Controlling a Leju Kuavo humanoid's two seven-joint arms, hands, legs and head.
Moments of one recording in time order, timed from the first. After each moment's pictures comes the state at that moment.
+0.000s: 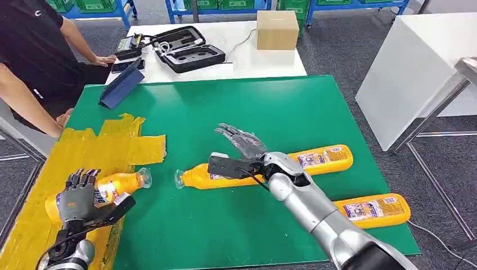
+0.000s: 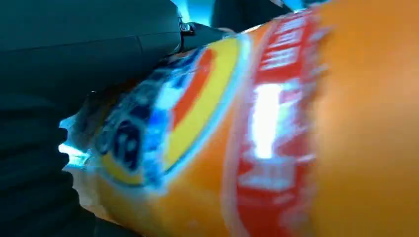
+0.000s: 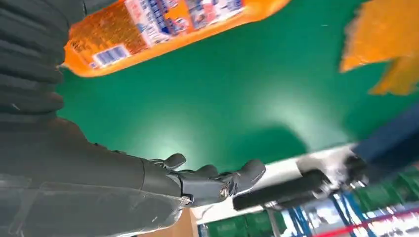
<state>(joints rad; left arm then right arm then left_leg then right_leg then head) -0.24 0.05 0.29 -0.71 -1.41 0.69 -0.16 -0.61 -0.01 0.70 -1.01 0.59 0.08 -0.08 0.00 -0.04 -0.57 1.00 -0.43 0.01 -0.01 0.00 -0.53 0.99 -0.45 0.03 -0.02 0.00</state>
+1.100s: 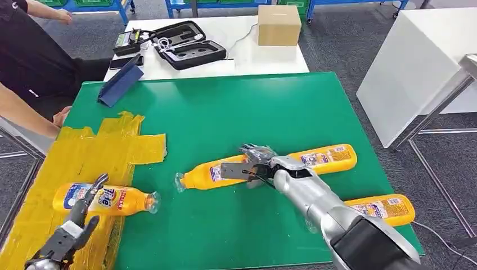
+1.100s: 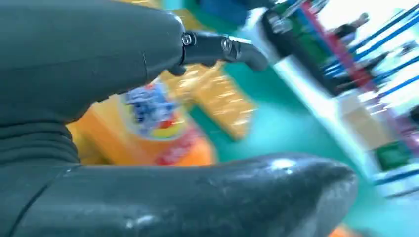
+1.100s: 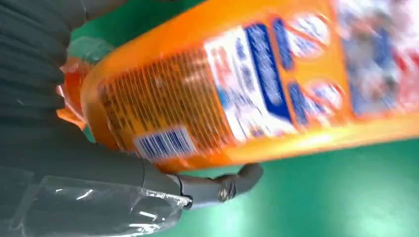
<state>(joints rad) 0.05 0.20 0.13 -1.27 -0.28 -0.13 -0.66 -0.76 0.05 0.78 -0.49 0.65 0.12 -0.07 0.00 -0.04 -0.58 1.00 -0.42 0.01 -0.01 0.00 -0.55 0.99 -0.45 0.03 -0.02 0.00</state>
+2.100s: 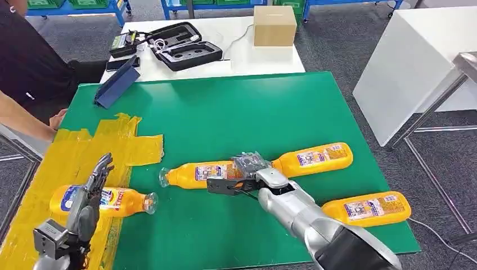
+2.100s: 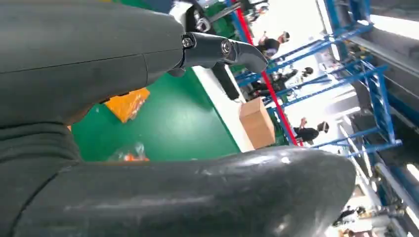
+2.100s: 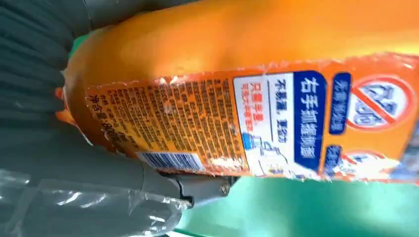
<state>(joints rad) 0.06 0.01 0.16 -1.50 -0.15 -0.30 -0.58 -0.70 0.15 0.79 -0.43 0.79 -0.14 -0.02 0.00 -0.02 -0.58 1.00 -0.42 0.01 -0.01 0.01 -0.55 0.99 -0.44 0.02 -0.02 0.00</state>
